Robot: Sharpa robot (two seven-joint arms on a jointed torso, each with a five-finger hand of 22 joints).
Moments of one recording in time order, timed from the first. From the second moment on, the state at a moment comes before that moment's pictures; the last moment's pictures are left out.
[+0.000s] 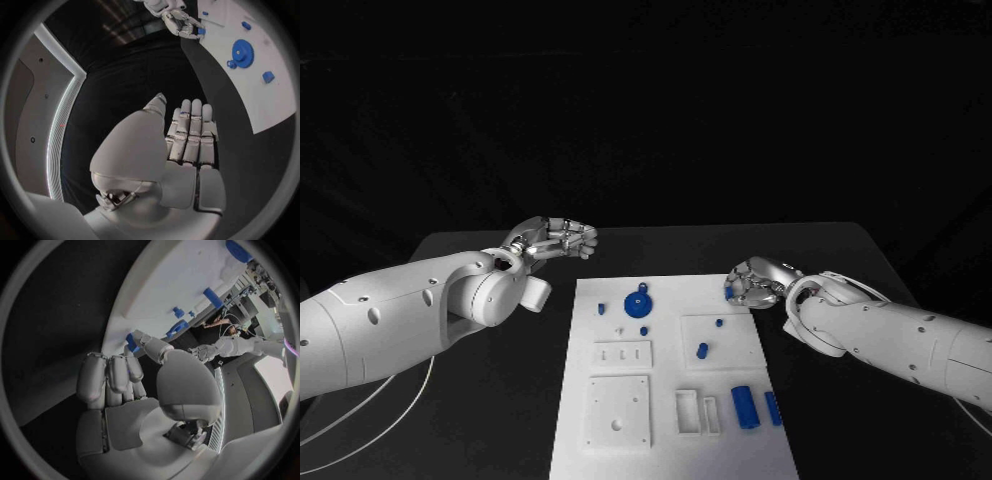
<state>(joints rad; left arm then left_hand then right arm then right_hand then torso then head) 1.31 -0.79 -0.13 1.28 -0.13 -0.21 0.25 1.52 -0.05 0.11 0.28 0.13 0.73 0.19 0.38 0.38 1.08 0.14 0.21 0.08 0.81 0.14 0.58 0.41 0.06 0.69 0.04 0.36 1.31 1.17 -0.67 -0.15 1.06 -1.18 -0.36 0.08 1.13 -0.17 0.69 -0.23 0.12 0.90 0.12 0.35 0.44 1.21 0.01 1.32 1.24 1.39 -0.10 1.29 1.31 0.05 1.44 -0.18 1.24 1.31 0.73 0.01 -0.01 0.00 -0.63</state>
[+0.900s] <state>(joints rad) 1.31 -0.79 -0.13 1.28 -0.13 -0.21 0.24 1.52 -0.05 0.11 0.28 0.13 0.73 0.19 0.38 0.38 1.08 0.14 0.22 0.08 0.81 0.15 0.58 0.41 0.06 0.69 0.04 0.36 1.31 1.17 -0.68 -0.15 1.09 -1.17 -0.41 0.07 1.12 -0.15 0.71 -0.23 0.10 0.96 0.08 0.38 0.46 1.22 0.00 1.32 1.25 1.39 -0.11 1.29 1.31 0.05 1.44 -0.19 1.24 1.31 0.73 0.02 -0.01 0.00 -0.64</state>
